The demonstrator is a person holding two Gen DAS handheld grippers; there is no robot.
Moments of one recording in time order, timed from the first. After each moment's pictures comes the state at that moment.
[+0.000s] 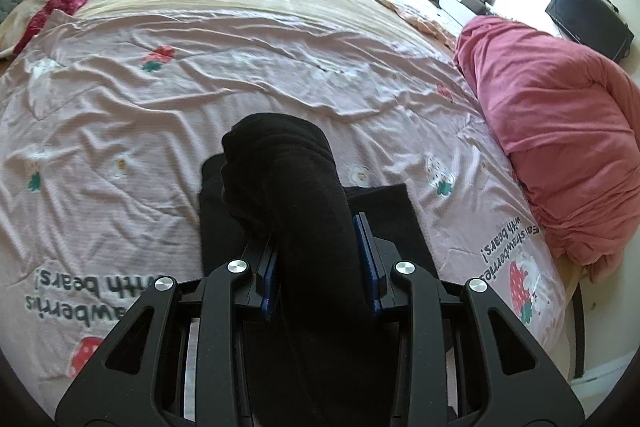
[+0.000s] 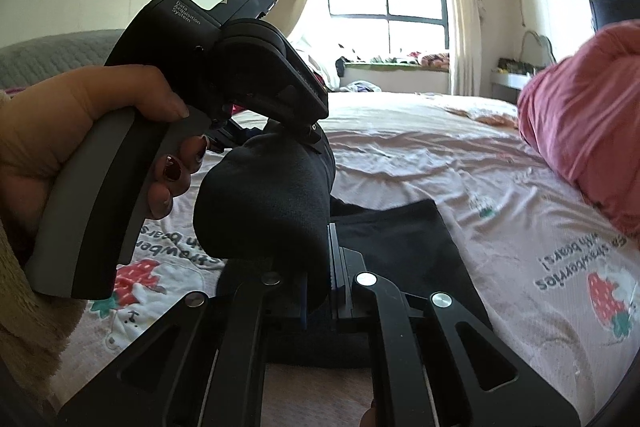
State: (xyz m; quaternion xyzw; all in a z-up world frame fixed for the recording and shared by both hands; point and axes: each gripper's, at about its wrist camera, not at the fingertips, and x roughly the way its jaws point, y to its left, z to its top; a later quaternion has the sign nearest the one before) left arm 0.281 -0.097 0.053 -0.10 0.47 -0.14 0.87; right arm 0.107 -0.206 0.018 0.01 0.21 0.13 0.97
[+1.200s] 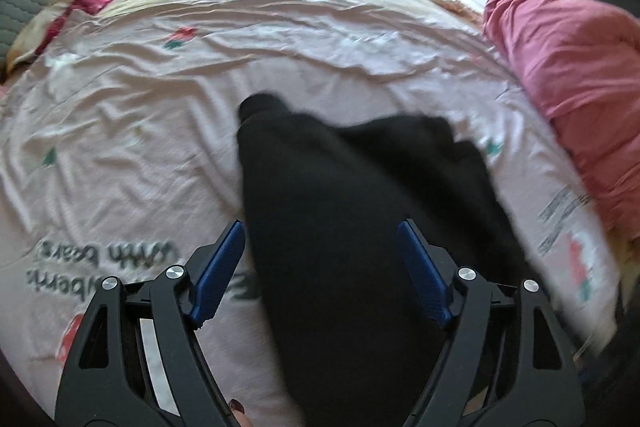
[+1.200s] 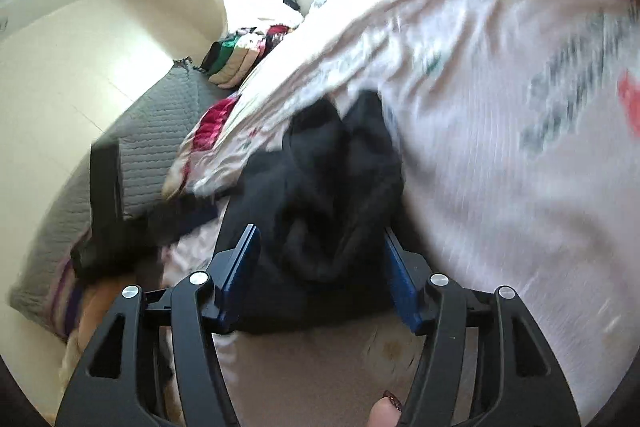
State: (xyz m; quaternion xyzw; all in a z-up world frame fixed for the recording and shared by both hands) left arm 0.251 -0.105 -0.001 -0.04 0.47 -0.08 0.88; right arm 0.163 -0.334 -0.011 0.27 0.35 0.16 0.88
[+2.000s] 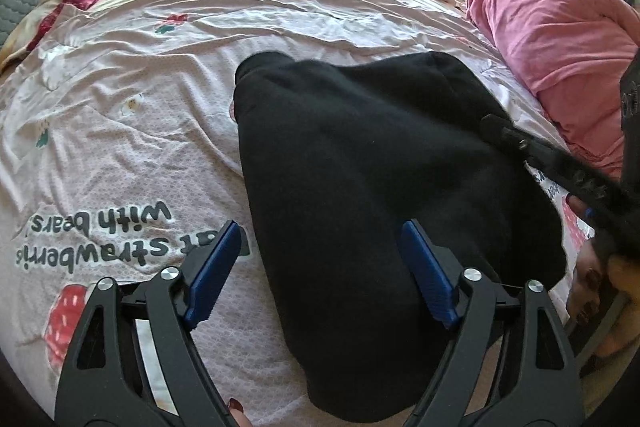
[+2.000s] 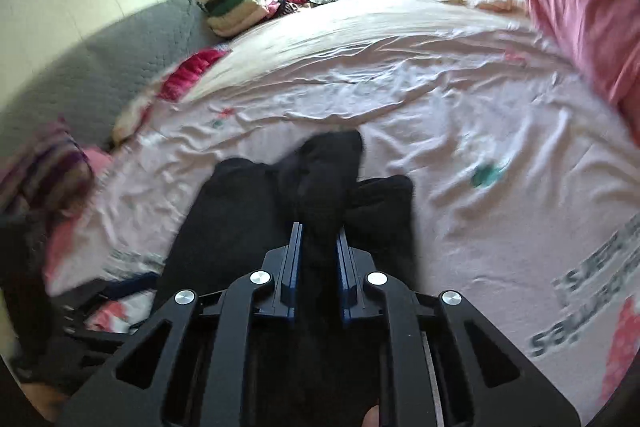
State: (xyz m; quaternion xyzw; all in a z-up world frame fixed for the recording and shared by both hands) left arm 0.225 -0.105 -0.016 -0.04 0.47 -0.11 0.88; right arm 0.257 -0.281 -0.005 0.06 0.41 0.14 0.90
